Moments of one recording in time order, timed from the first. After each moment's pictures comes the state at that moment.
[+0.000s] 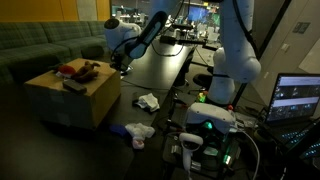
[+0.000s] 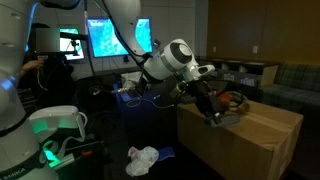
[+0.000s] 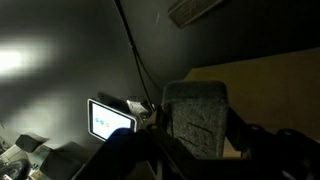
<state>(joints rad) 0.38 0.39 -0.42 -2.06 -0.76 2.49 0.76</state>
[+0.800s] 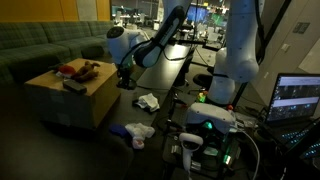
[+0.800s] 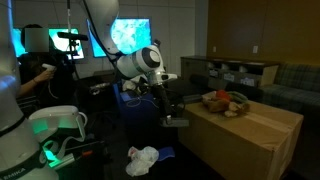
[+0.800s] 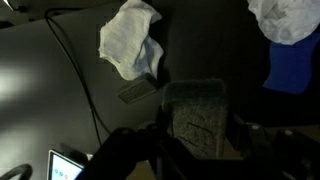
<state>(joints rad) 0.25 0.21 -0.03 -2.33 -0.67 2.35 0.89</state>
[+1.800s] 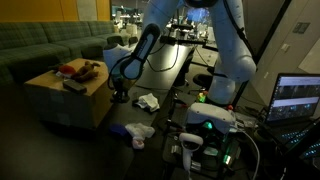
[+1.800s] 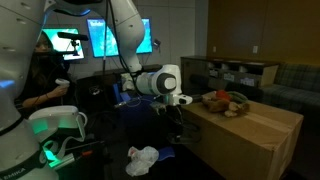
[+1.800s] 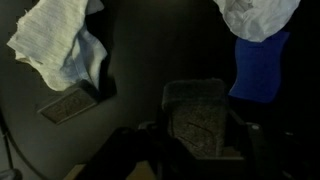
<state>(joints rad) 0.14 0.53 -0.02 -2.14 -0.37 2.55 0.53</state>
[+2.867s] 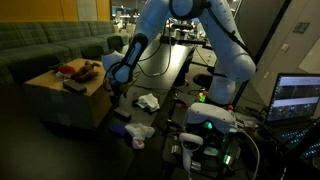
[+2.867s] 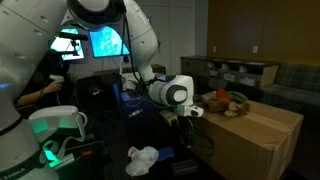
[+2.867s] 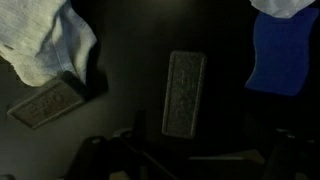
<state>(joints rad) 0.13 0.71 -0.06 -1.98 -0.22 2.55 0.34</state>
